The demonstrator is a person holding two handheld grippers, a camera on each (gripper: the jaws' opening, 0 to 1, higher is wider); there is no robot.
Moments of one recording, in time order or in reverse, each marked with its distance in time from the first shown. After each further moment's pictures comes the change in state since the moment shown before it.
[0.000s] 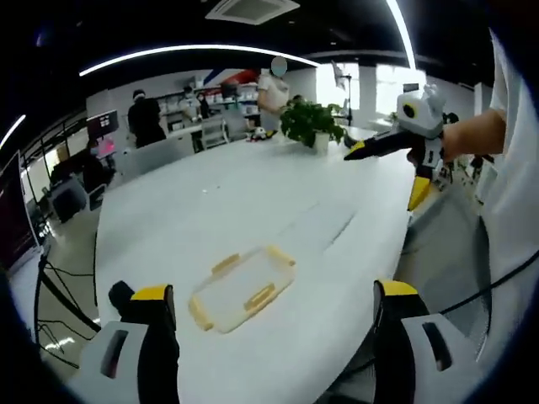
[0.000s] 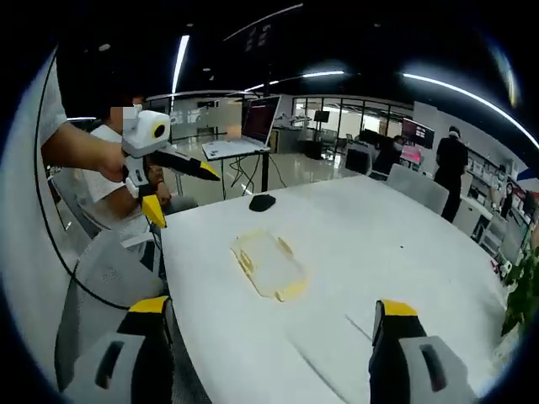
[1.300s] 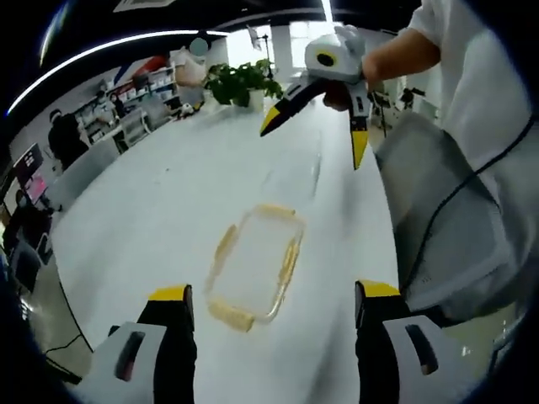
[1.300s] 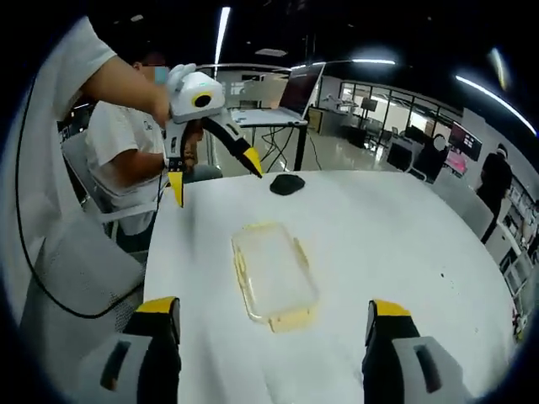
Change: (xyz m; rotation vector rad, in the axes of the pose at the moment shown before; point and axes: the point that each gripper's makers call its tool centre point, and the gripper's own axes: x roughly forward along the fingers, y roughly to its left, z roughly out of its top) left arm 0.038 0.068 -0.048 0.306 0.181 -0.341; right arm 0.108 -0.016 -0.002 -0.148 0.145 0.170
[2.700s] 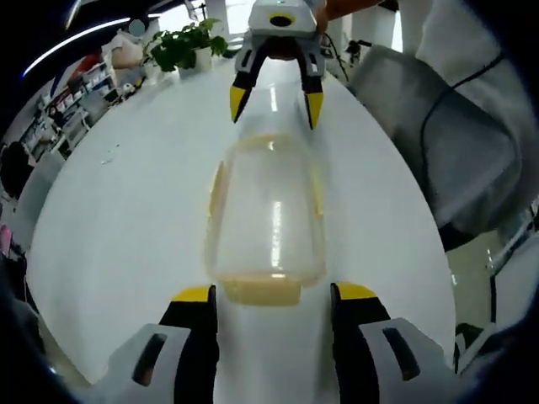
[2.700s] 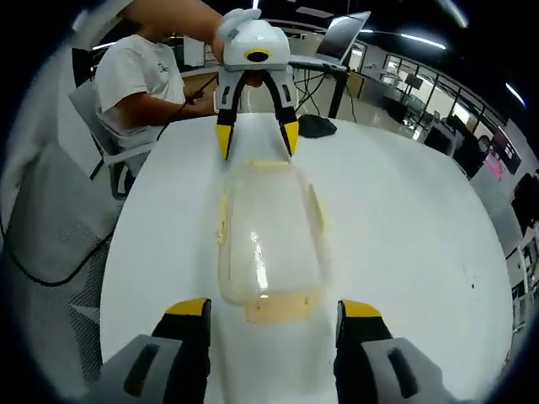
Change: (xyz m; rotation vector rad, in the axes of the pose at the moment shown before) left arm 0.057 0.036 -0.059 0.199 0.206 -0.222; right arm 0.066 -0.024 -0.055 -0.133 0.253 0.137
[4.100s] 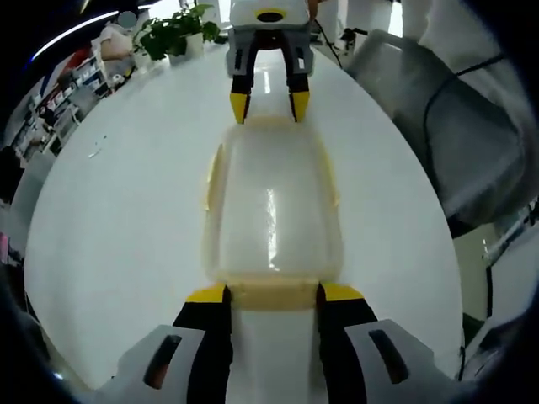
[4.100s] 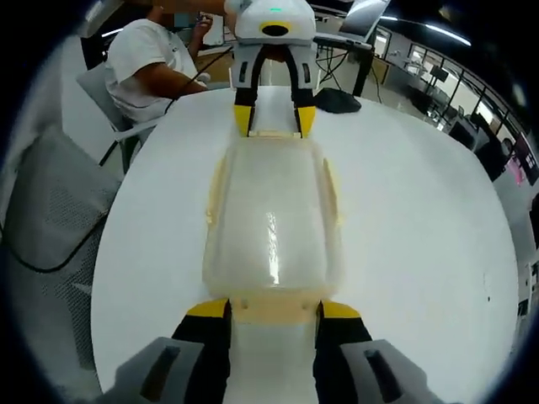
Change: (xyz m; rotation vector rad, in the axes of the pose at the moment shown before) left arm 0.019 0.007 -0.012 0.018 0.076 -0.028; right arm 0.022 -0.001 -0.015 -0.057 0.109 0.084
